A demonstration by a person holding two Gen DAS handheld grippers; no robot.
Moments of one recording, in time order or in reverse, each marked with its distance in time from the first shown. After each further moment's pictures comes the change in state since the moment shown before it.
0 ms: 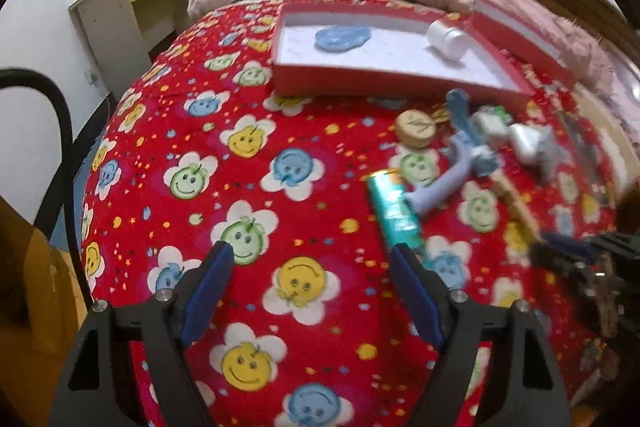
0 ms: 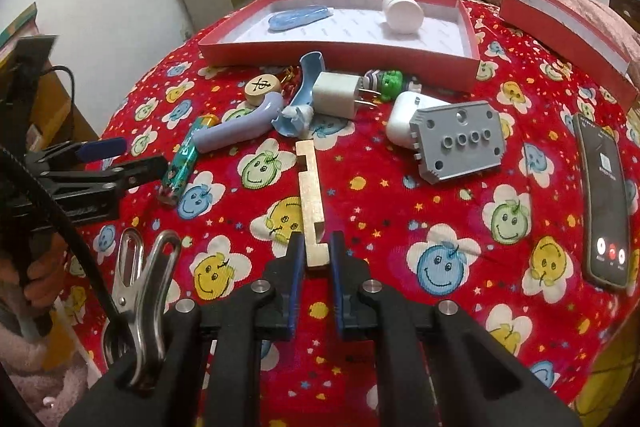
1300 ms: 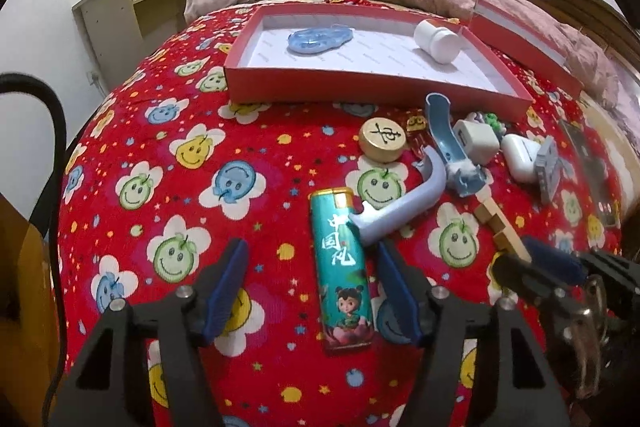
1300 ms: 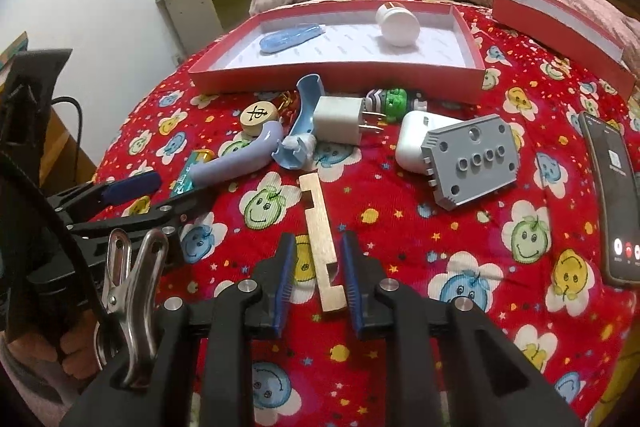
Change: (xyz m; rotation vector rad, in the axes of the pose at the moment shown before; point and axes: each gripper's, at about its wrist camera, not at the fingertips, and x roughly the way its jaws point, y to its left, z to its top) left arm 0.028 -0.036 0.009 -0.030 -0.018 0.031; right arm 0.010 0.005 0.010 0.068 -0.066 -0.011
